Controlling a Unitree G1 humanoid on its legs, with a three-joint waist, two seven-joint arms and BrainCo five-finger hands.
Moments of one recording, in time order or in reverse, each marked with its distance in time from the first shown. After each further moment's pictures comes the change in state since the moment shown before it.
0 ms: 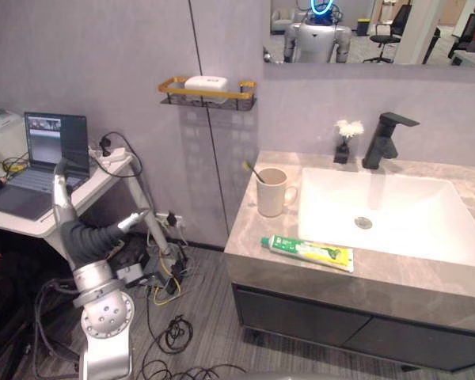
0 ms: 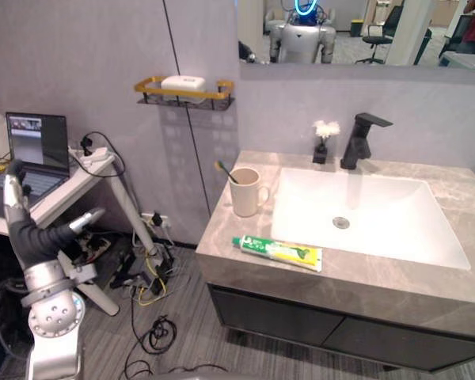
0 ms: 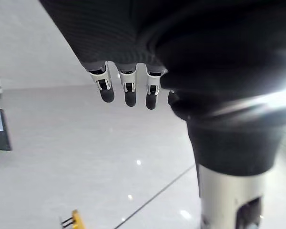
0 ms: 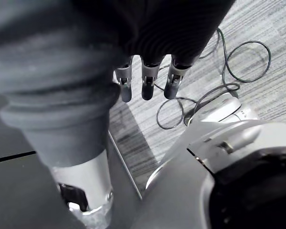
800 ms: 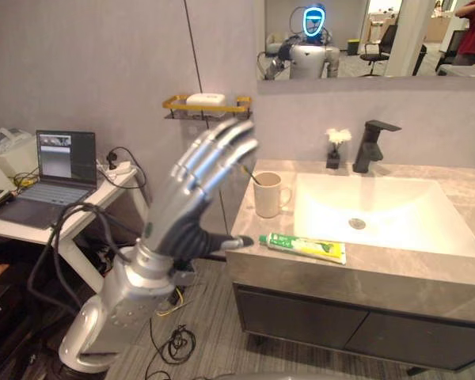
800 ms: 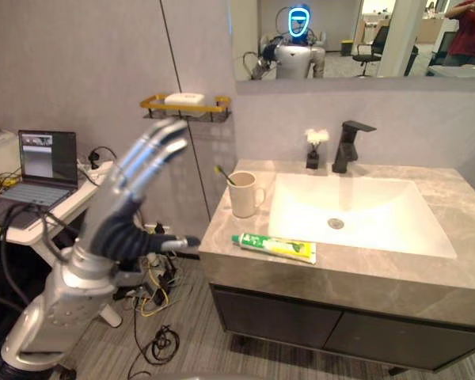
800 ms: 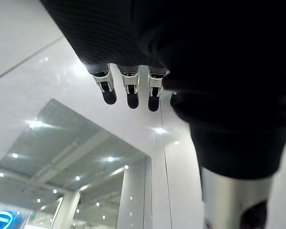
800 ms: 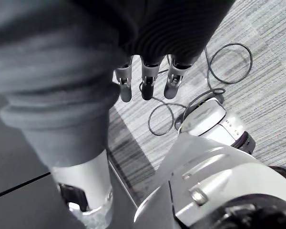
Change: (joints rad) left arm -0.247 0.564 -0.431 -0.118 0.101 -0.106 -0.238; right arm 0.032 -0.032 -0.079 0.044 0.047 0.001 0.038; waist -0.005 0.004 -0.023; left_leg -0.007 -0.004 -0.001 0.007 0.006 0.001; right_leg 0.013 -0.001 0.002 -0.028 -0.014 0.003
